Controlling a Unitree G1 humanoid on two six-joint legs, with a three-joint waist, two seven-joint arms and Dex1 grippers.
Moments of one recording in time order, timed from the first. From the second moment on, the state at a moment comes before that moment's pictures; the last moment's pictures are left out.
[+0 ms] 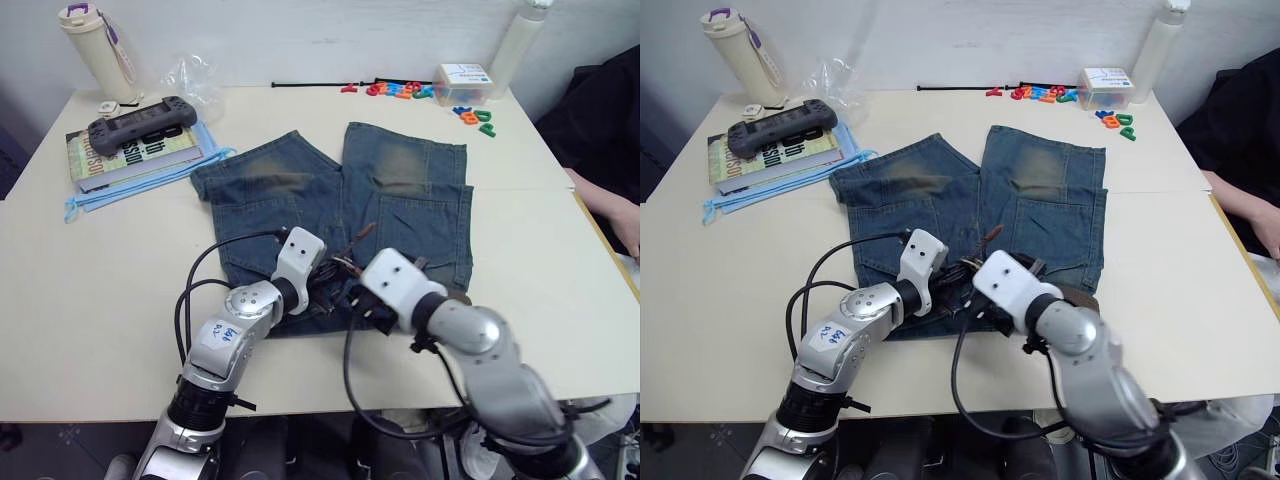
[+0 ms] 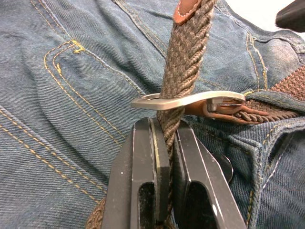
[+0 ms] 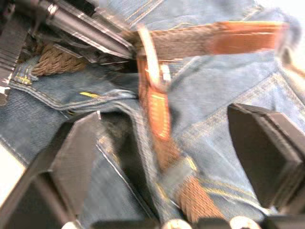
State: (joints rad) left arm -0.40 0.17 -0.21 -0.29 -0.21 0.82 -0.28; right arm -0.39 -0.48 0.22 -0.87 -0.19 1.26 0.72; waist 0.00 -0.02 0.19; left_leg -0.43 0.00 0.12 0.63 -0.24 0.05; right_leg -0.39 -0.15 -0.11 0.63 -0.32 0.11
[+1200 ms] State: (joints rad) left arm -0.42 0.29 -0.34 -0.24 0.01 0.60 -0.35; right arm -0.58 -0.73 0.42 -0.29 -0.47 0.23 0.80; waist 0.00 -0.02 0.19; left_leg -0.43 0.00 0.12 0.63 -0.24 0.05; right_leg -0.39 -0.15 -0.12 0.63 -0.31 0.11
